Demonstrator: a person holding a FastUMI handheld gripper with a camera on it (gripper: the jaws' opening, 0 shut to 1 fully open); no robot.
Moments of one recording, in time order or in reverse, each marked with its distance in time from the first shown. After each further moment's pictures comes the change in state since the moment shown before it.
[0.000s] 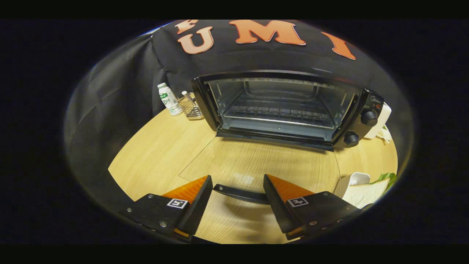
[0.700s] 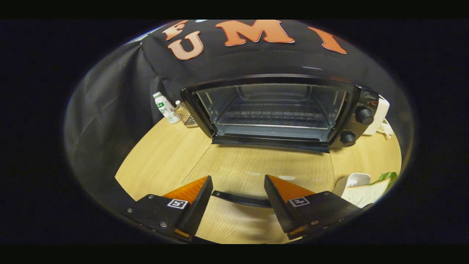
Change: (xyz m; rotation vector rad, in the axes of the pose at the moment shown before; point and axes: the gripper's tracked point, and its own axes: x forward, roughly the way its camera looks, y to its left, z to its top) arm -0.023 -0.018 0.027 0.076 -0.068 0.026
